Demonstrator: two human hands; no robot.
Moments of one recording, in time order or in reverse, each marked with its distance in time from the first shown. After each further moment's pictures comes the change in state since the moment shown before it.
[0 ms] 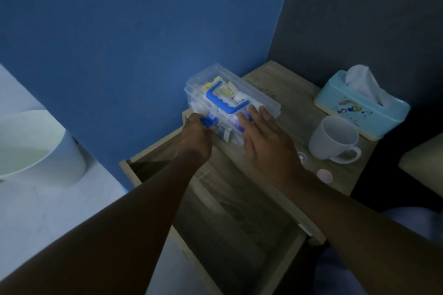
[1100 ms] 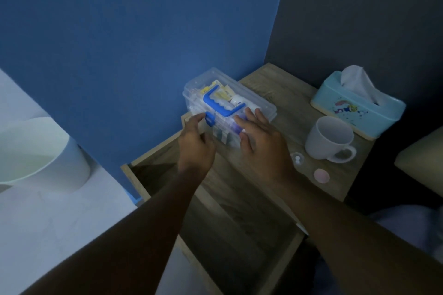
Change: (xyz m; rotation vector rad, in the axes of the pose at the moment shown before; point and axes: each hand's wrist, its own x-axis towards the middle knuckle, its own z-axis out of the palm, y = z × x) left_hand -0.032 0.004 0.003 -0.067 0.181 0.209; right_hand 0.004 -0.005 0.005 0.326 0.051 0.183
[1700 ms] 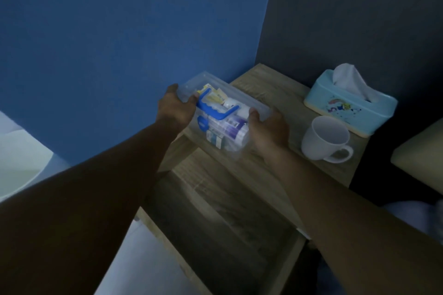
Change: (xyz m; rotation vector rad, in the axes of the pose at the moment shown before) left_hand 0.112 0.012 -0.014 0.092 -0.036 -0.180; right_hand 0.053 0.008 -0.004 0.489 0.144 0.816
